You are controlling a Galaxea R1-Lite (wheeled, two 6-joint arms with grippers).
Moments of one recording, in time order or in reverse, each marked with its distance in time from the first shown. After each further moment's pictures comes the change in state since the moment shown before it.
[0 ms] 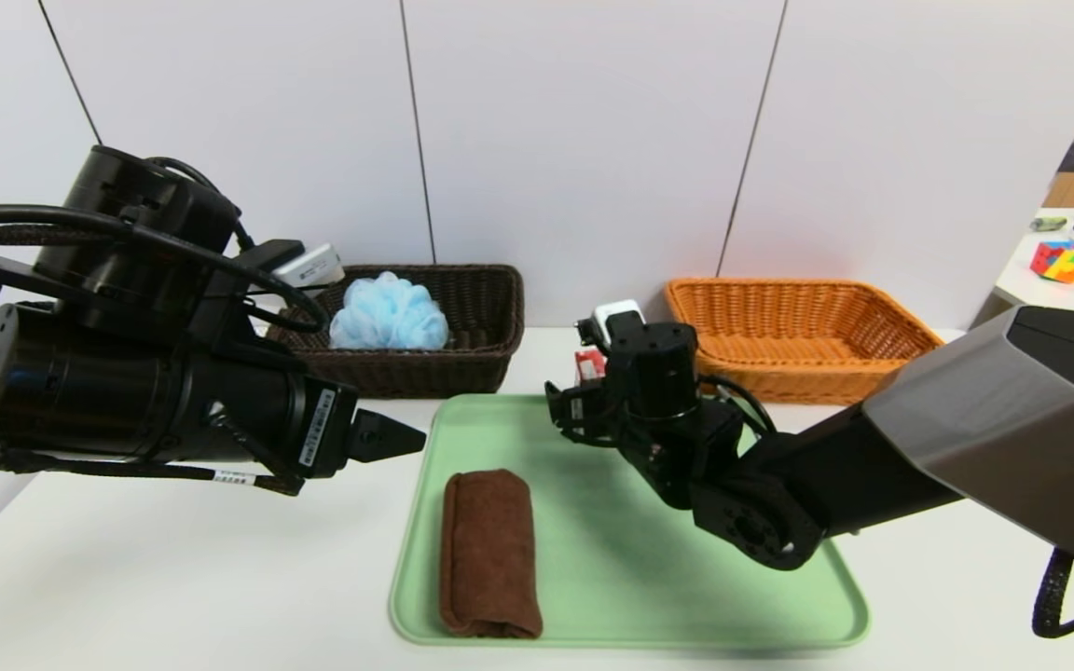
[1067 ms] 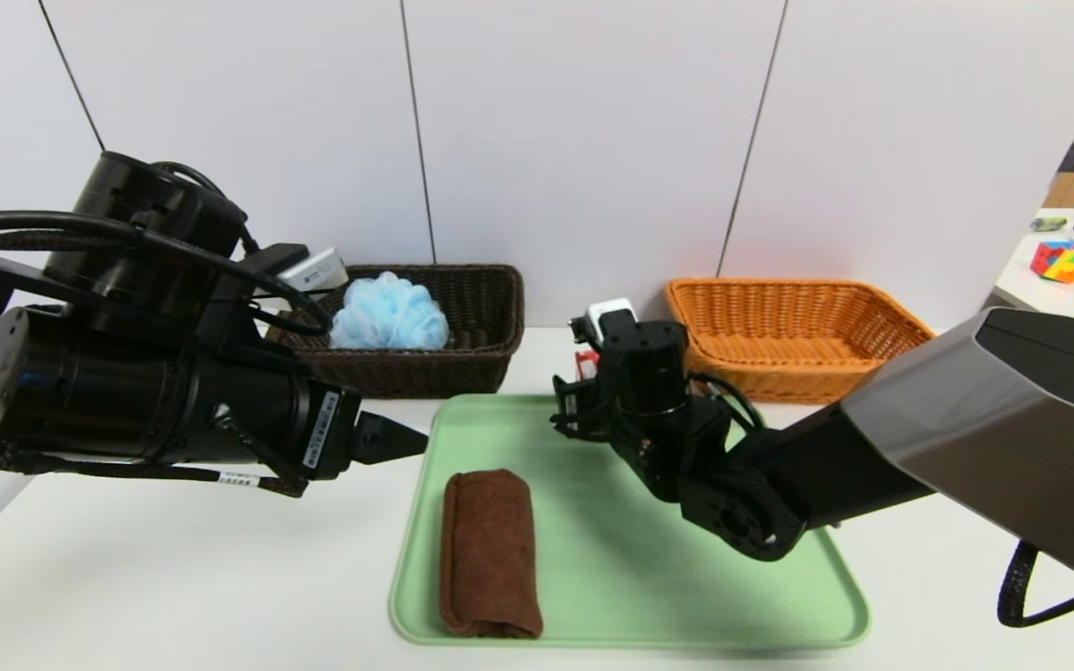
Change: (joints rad) left arm 0.000 0.007 0.005 -0.006 -0.001 0.001; right arm -0.006 0.029 -0.037 -0.002 0.000 -0.009
